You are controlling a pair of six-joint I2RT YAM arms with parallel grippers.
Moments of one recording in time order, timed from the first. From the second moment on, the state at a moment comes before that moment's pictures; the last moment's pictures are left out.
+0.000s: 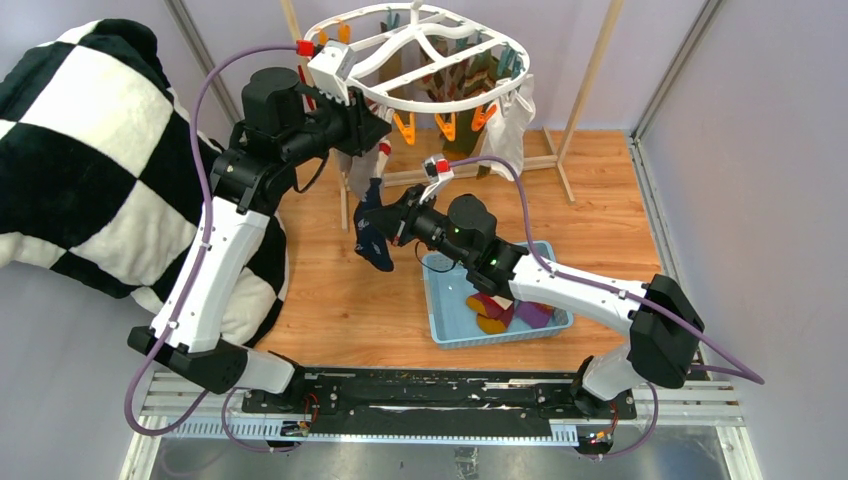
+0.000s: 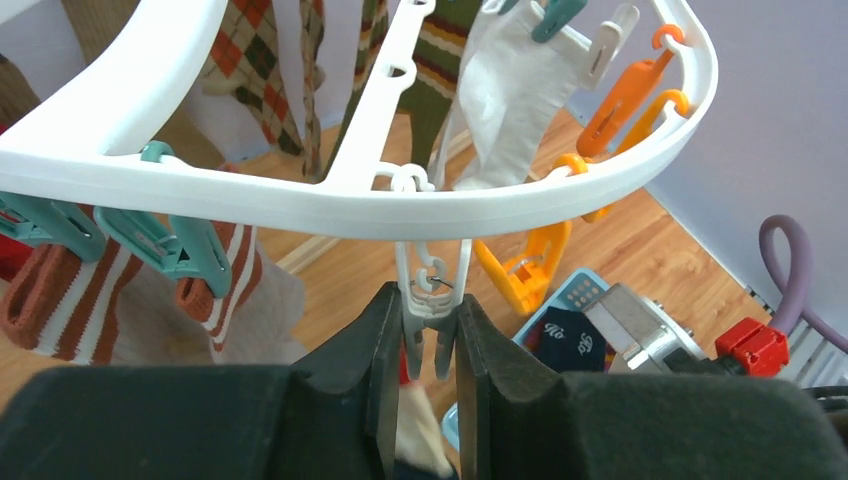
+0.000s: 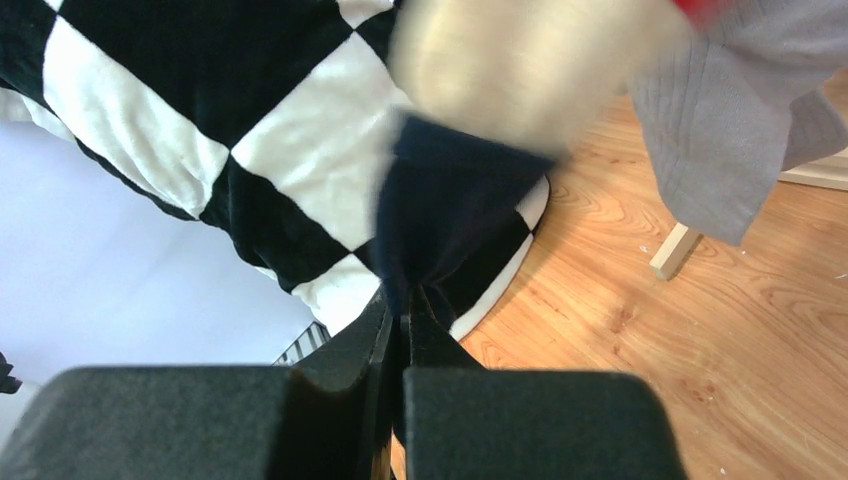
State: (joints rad) left arm -0.42 1.39 1.85 -0.64 0.29 -0.13; right arm 1.00 1.47 1.09 0.48 -0.01 0.61
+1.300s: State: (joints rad) left arm -0.12 1.19 1.42 -0.97 0.43 0.02; right arm 0.63 1.08 0.86 -0.52 0.03 0.56
